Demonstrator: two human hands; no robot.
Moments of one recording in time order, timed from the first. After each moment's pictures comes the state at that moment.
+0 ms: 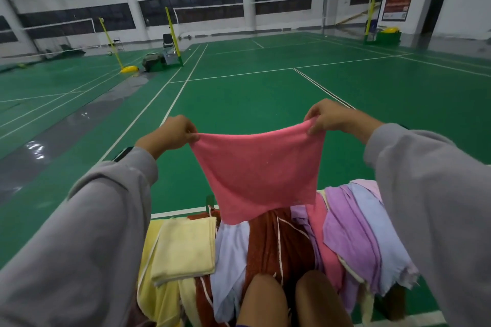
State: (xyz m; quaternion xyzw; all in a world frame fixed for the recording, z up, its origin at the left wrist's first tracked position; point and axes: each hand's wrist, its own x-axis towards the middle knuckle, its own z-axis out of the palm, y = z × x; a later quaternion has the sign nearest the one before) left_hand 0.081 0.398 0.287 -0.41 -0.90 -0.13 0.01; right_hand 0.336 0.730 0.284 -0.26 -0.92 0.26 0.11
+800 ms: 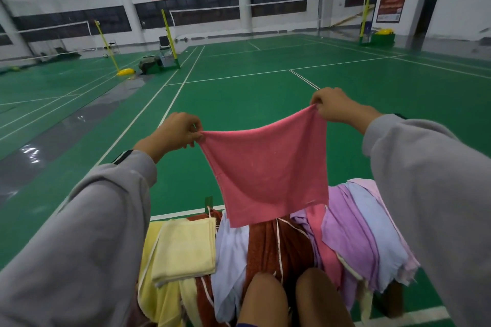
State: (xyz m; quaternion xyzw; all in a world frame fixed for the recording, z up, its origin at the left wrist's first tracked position) left_hand 0.093 0.397 0.291 -0.48 -0.86 -0.17 0.05; right_hand 0.342 0.729 0.309 -0.26 -0.94 0.08 0.19
